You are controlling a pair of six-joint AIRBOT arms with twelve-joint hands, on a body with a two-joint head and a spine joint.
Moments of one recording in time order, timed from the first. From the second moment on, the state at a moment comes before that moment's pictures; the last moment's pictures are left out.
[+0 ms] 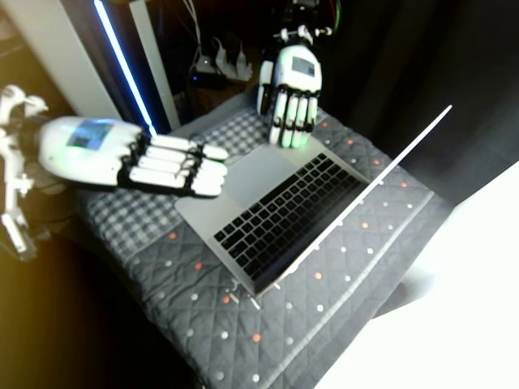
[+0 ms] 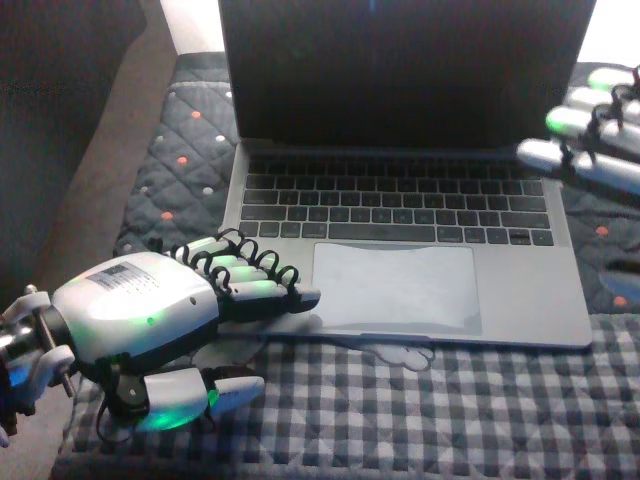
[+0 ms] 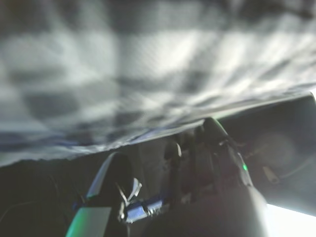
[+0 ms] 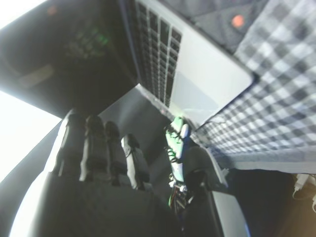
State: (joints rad) left arm 0.84 -0.97 0.96 0.14 -0.77 0.95; right arm -0.68 -0.67 0.84 -0.03 0.93 -1.14
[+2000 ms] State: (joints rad) left arm 0.85 -1.01 0.98 0.14 -0.79 0.92; right arm -0.03 -0.93 1.12 0.18 0.42 -1.43
